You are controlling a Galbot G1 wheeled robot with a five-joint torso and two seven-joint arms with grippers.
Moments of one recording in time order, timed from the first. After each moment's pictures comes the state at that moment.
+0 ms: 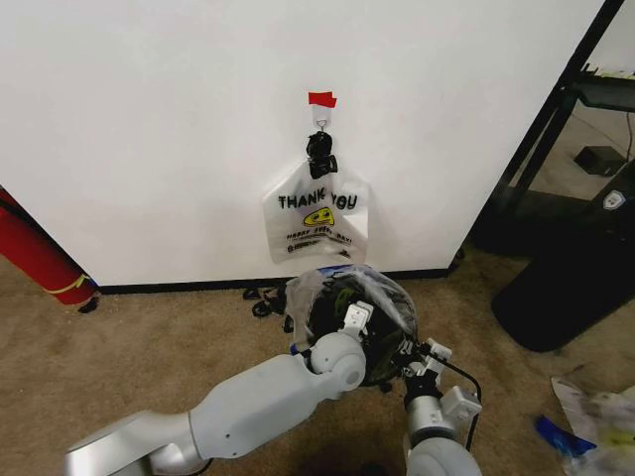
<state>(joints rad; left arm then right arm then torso) 0.52 -1.25 0.62 -1.64 -1.05 0.53 -0.76 -1.56 1.44 0.28 2.10 0.51 -0.06 0.44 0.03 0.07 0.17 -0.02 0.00</state>
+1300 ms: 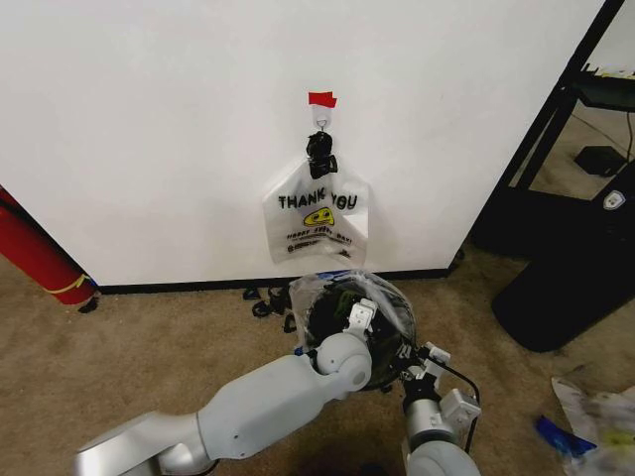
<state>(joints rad) 0.50 -1.27 0.66 -1.64 -1.06 0.53 -0.77 -1.58 1.45 0.28 2.09 0.44 -0.04 0.42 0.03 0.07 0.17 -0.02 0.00</state>
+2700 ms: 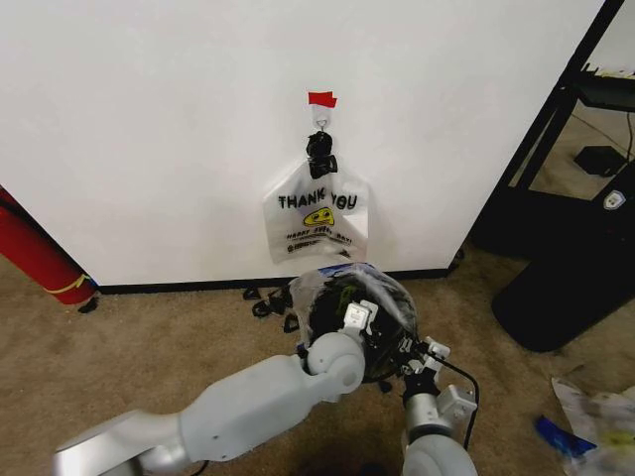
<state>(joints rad) 0.52 -1.16 0.63 -1.80 -1.12 0.52 -0.69 -1.53 1.45 0.29 2.06 0.50 -0.03 0.44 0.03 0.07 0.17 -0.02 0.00</state>
